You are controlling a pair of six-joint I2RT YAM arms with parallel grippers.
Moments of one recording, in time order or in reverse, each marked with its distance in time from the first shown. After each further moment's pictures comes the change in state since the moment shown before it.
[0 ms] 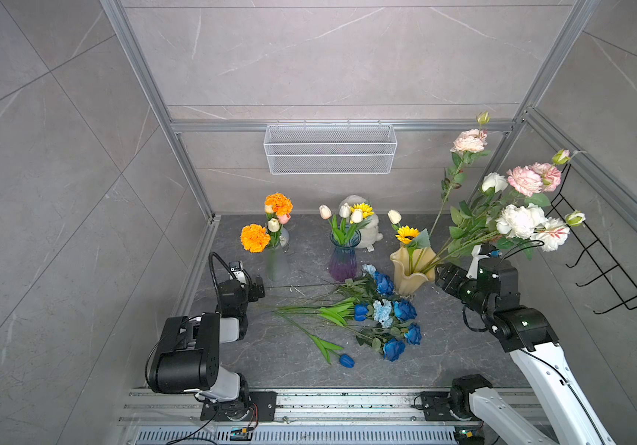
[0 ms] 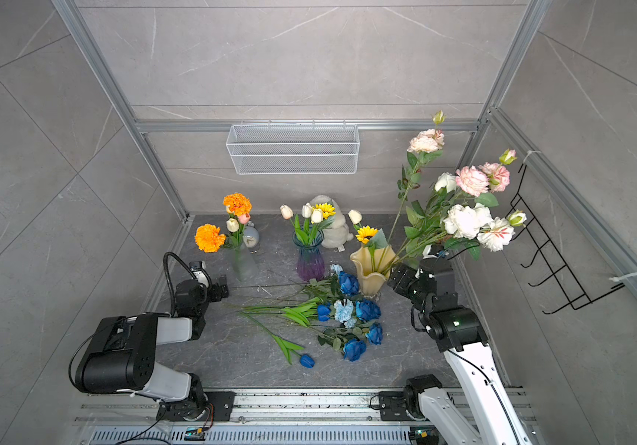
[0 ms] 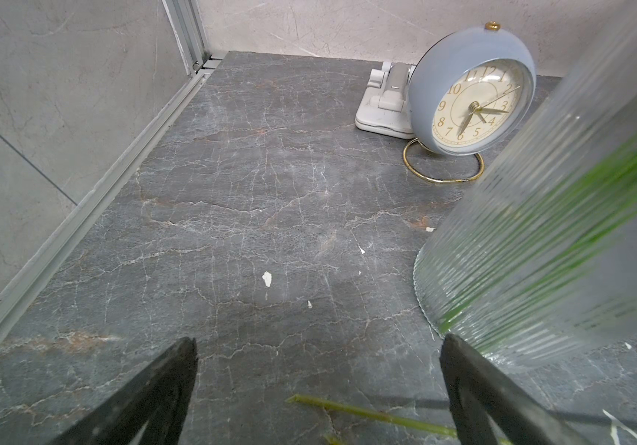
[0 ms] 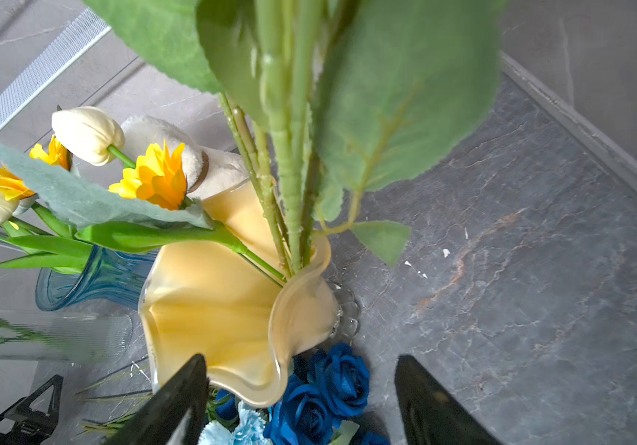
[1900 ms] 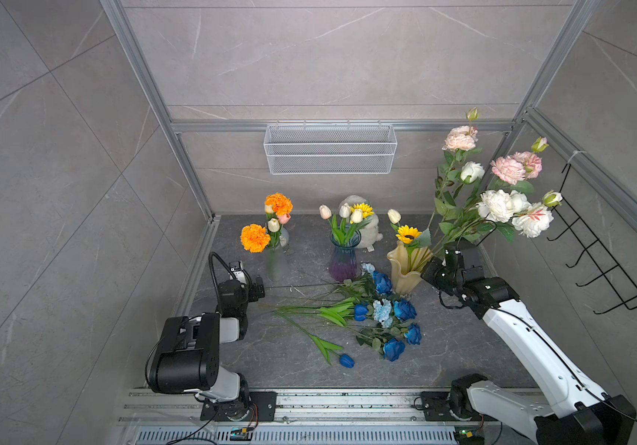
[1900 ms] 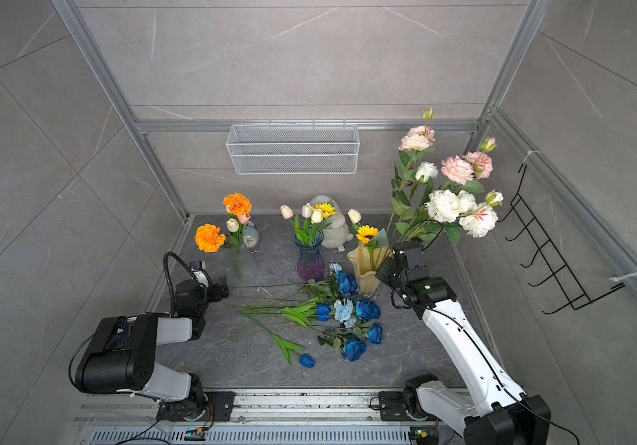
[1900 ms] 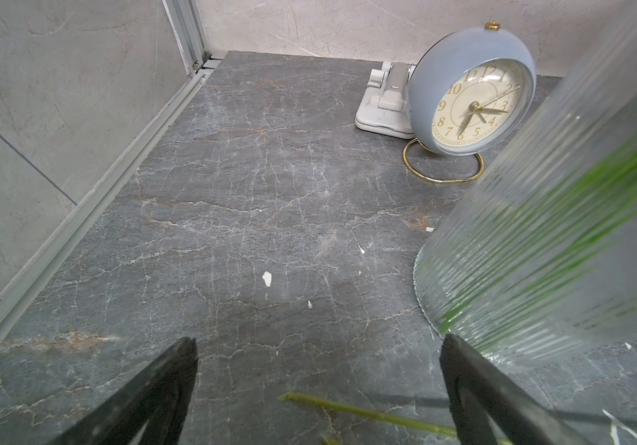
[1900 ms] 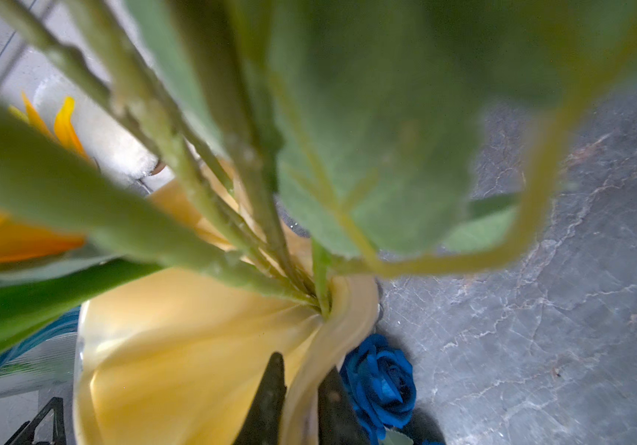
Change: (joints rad) left arm 0.000 0.000 0.000 0.000 0.000 0.000; right arm 0.088 0.273 0.042 0.058 0.054 0.176
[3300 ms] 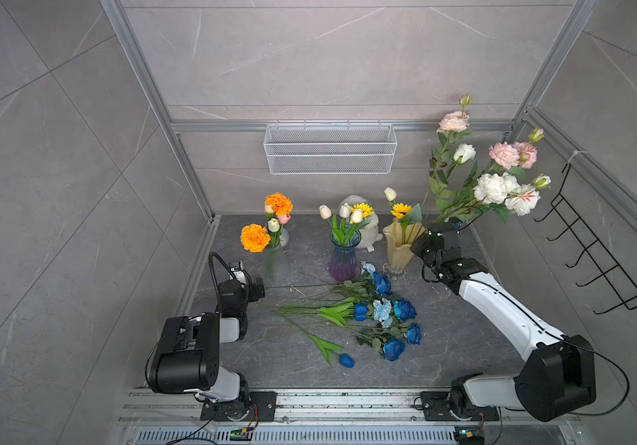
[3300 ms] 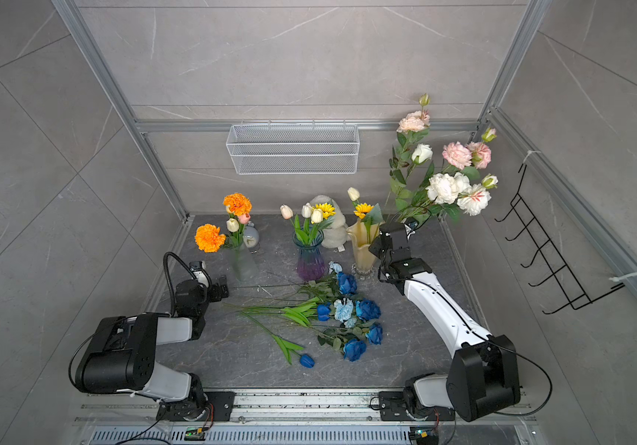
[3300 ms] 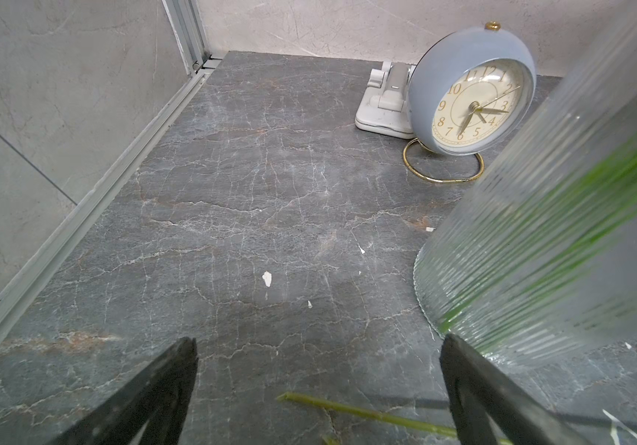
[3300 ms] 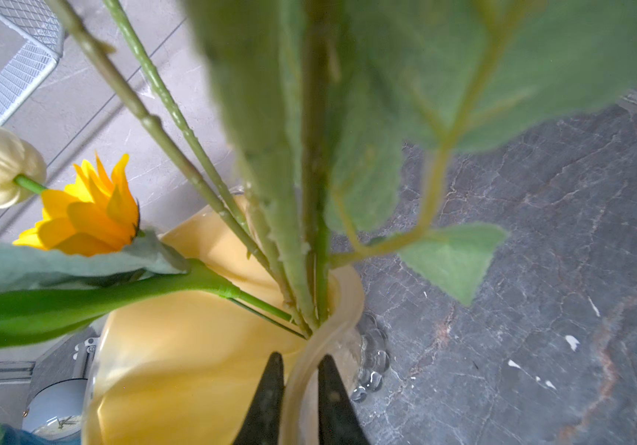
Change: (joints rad) left arm 0.000 0.000 0.000 0.000 0.000 0.000; right arm 0.007 0.264 0.076 0.373 0.185 0.017
